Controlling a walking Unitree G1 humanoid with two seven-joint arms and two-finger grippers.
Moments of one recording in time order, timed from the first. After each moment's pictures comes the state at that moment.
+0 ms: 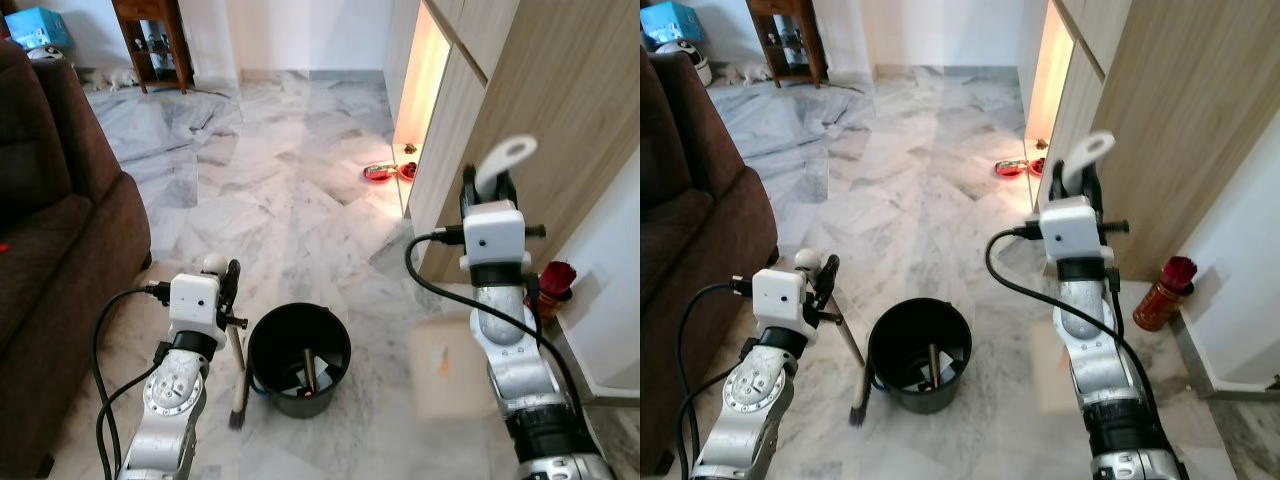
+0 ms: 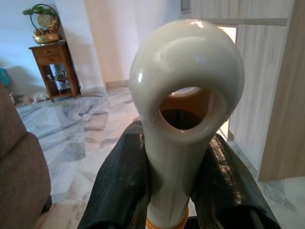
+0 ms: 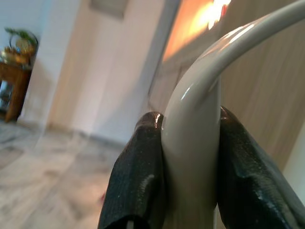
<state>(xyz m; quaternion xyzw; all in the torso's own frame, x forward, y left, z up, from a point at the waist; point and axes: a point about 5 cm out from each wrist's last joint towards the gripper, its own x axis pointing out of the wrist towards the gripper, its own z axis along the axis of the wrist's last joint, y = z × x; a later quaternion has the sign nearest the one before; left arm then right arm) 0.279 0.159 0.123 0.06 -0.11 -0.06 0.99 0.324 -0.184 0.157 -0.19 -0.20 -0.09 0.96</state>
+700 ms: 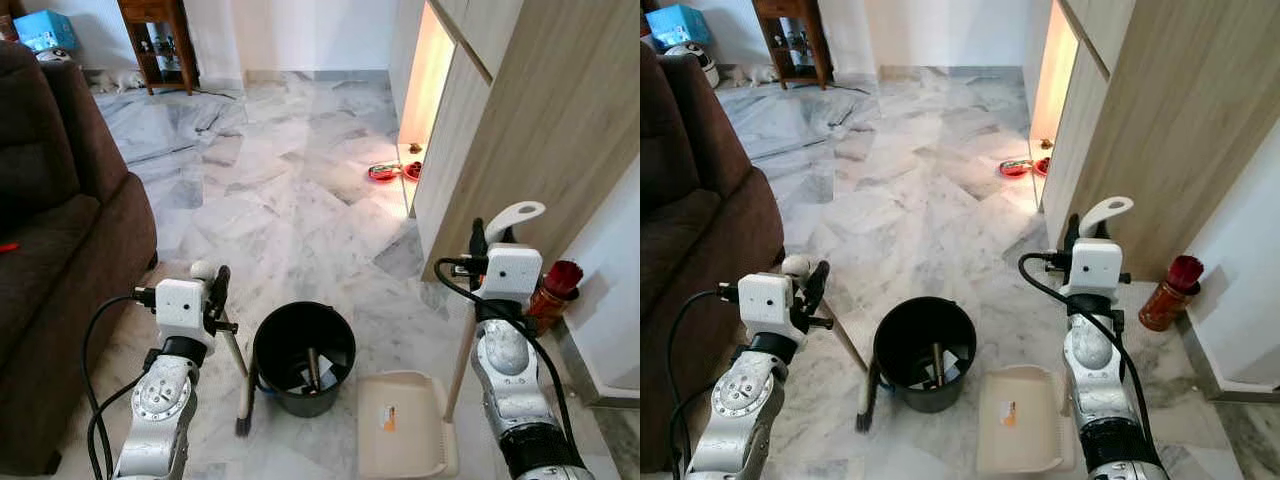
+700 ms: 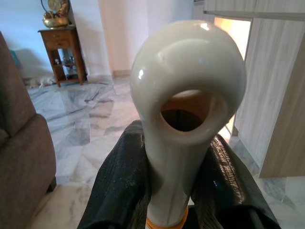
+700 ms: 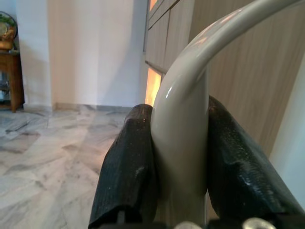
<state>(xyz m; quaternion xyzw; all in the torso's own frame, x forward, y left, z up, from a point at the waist) 0.275 0.172 0.115 0.03 -0.09 -0.04 0.99 0.320 -0.199 0.119 -0.11 -0.14 -0.10 0.98</state>
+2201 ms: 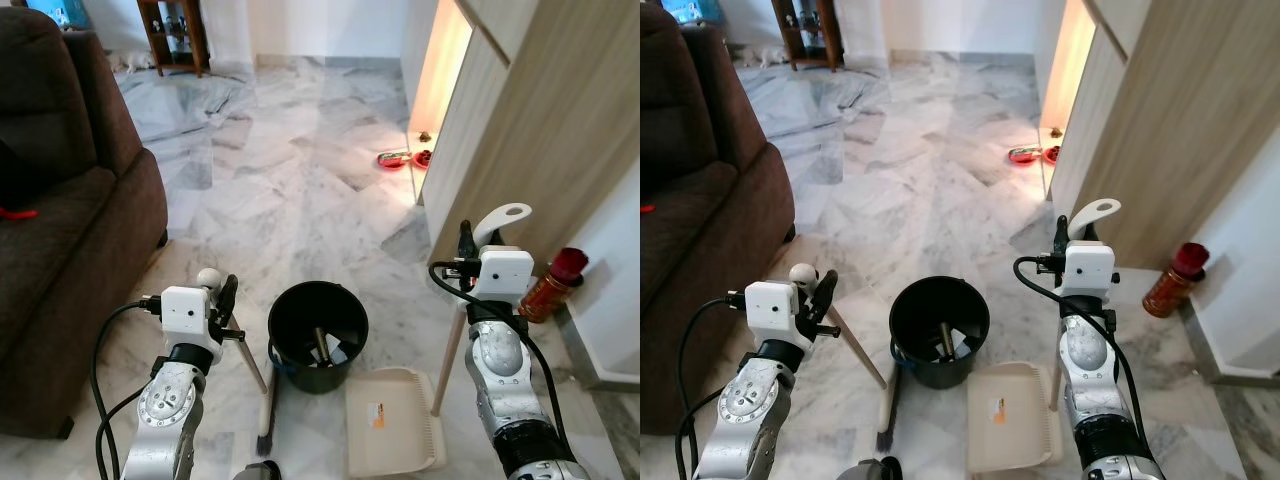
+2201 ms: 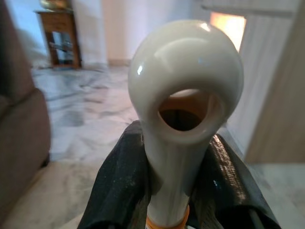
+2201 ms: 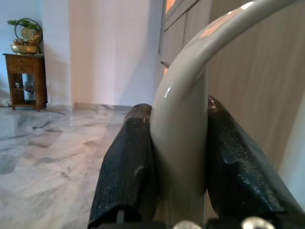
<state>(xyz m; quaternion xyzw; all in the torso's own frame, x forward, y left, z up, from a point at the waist) 0.273 0.165 0.111 0.01 -0.08 -0.06 1.00 0.320 -0.193 0.116 -0.09 -0.15 -0.07 0.98</state>
